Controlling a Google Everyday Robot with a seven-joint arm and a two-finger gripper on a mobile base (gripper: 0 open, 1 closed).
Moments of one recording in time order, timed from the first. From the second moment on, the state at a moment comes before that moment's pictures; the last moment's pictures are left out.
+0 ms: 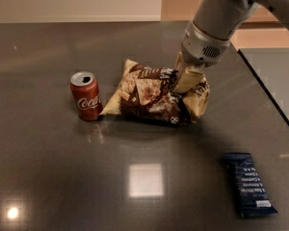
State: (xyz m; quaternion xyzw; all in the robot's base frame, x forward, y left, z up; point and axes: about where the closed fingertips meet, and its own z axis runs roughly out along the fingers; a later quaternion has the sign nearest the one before) arm 0.523 -0.090 0.907 -0.72 0.68 0.09 0.13
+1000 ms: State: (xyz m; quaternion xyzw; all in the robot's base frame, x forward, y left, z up) arm 0.513 -0.055 0.894 -0.77 0.61 0.10 0.11
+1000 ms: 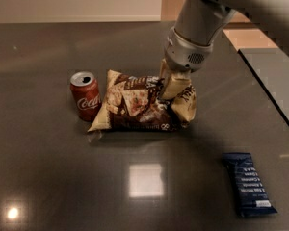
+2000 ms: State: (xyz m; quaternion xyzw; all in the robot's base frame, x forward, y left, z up) arm 0.518 -0.049 0.894 -0.77 0.61 0.09 0.12
